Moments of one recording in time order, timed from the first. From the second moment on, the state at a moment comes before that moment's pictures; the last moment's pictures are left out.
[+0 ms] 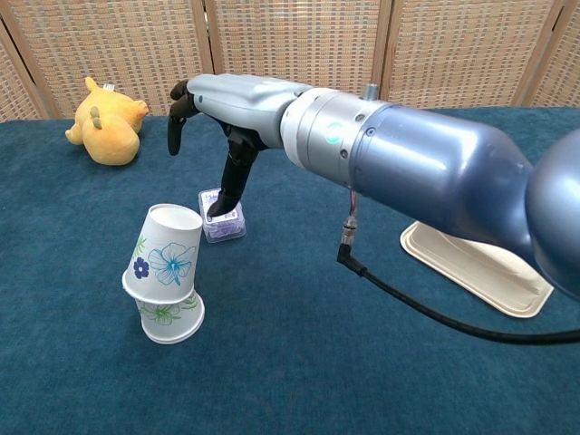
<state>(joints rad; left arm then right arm) -0.25 -1.27 -0.06 -1.67 1.47 1.39 0.27 1.11 -1.75 0.32 -1.61 -0.89 1.03 -0.57</state>
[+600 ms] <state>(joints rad) -0.24 -1.26 -0.06 -1.67 1.48 1.40 0.26 1.13 -1.80 0.33 -1.63 -0.89 1.06 -0.59</state>
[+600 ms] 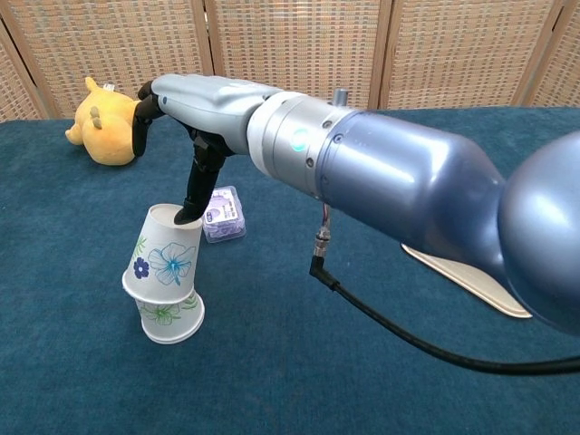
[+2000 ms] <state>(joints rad) -0.24 -1.25 -0.06 -1.67 1.48 1.41 0.25 1.01 -1.64 0.29 -1.72 -0.93 1.14 -0.57</state>
